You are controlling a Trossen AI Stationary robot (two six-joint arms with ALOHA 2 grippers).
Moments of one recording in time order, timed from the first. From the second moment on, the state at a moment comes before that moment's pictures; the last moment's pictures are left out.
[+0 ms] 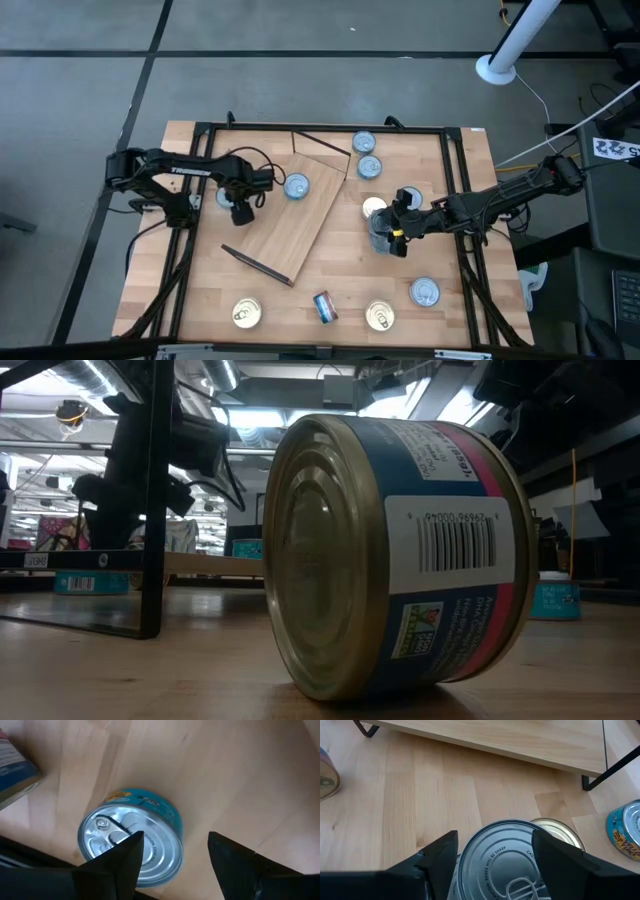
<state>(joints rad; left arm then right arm) 0.26 1.46 0.81 -1.08 -0.12 -0.19 0.32 1.13 0.70 -0.42 0.35 0.33</state>
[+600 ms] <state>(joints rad) 0.26 1.45 0.73 -1.04 -0.20 -0.34 0.32 1.13 0.70 -0.42 0.35 0.33</state>
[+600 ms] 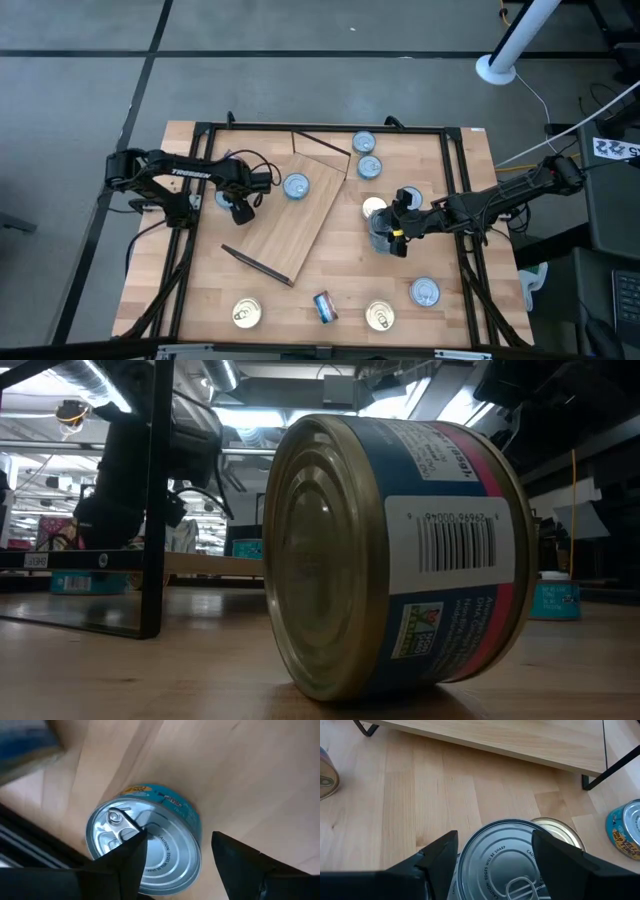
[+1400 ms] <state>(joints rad) 0.26 1.45 0.73 -1.04 -0.19 -0.35 0.32 1.13 0.70 -0.42 0.35 0.33</state>
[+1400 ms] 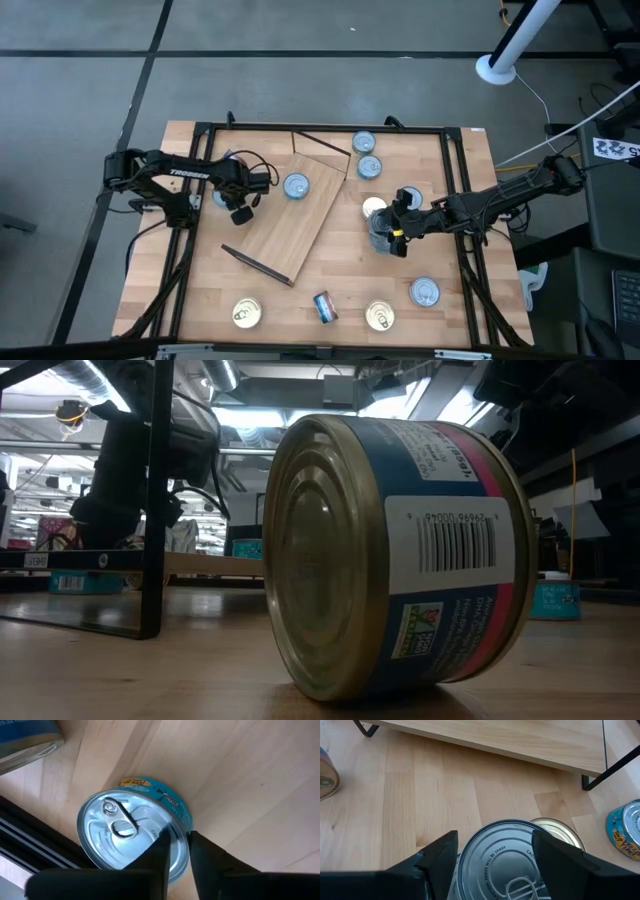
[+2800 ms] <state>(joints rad) 0.26 1.46 0.77 -1.09 -0.18 -0.30 0.32 1.13 0.70 -0.42 0.35 0.33</state>
